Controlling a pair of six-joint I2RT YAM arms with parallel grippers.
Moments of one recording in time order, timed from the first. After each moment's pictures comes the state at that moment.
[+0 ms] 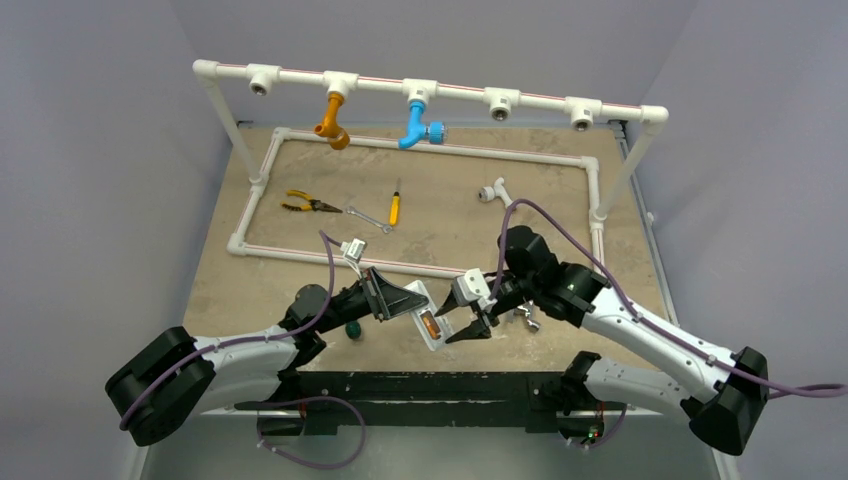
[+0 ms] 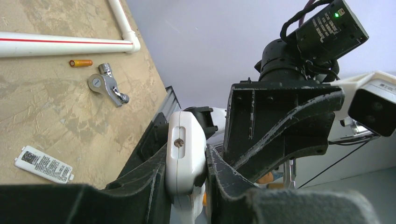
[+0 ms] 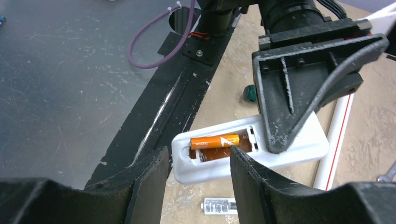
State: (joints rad) left arm -0.80 1.07 0.12 1.07 0.37 -1.26; right arm 0.81 0.99 0.82 -0.45 -0.98 -0.64
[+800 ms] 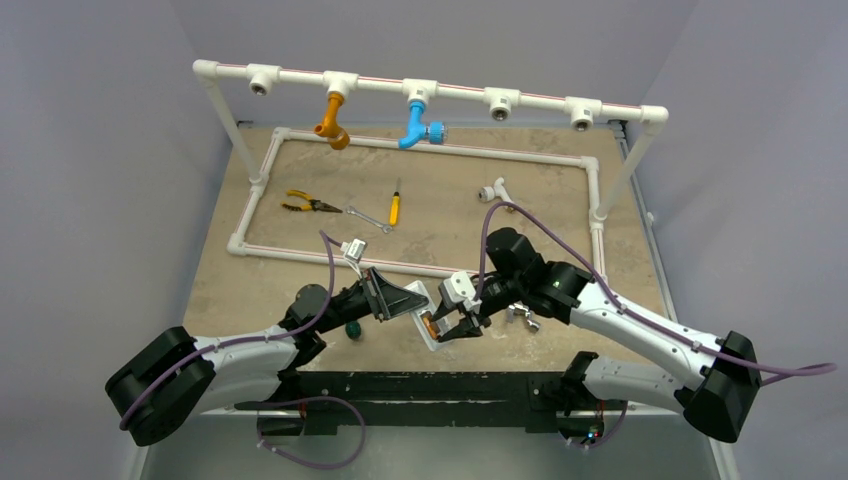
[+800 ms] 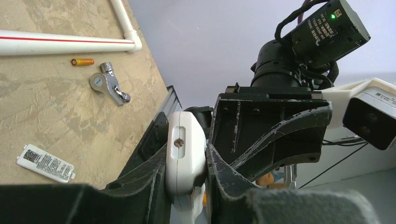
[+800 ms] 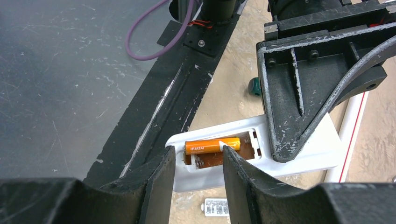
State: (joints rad) left arm -0.80 1.07 0.12 1.07 0.37 -1.26; right arm 0.87 1.06 0.82 -0.42 -0.92 -0.65
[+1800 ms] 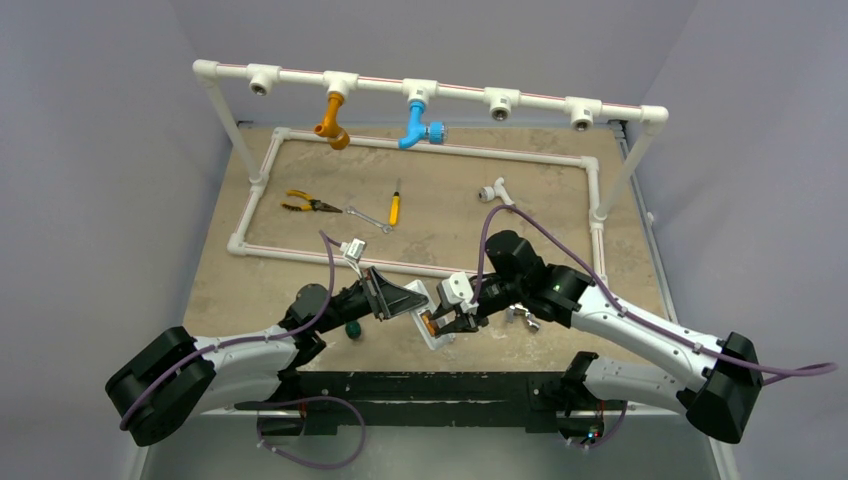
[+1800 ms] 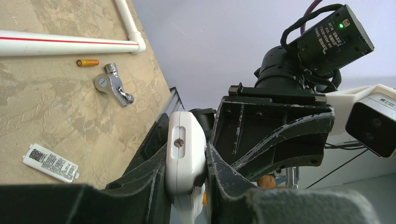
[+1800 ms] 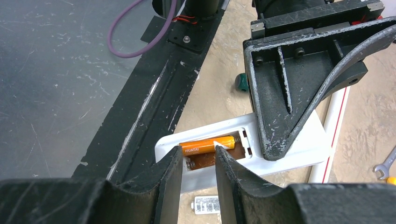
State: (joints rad) left arm -0.80 1.07 0.12 1.06 0.36 -1.26; right arm 0.88 1.05 0.79 -0.36 -0.85 -0.63
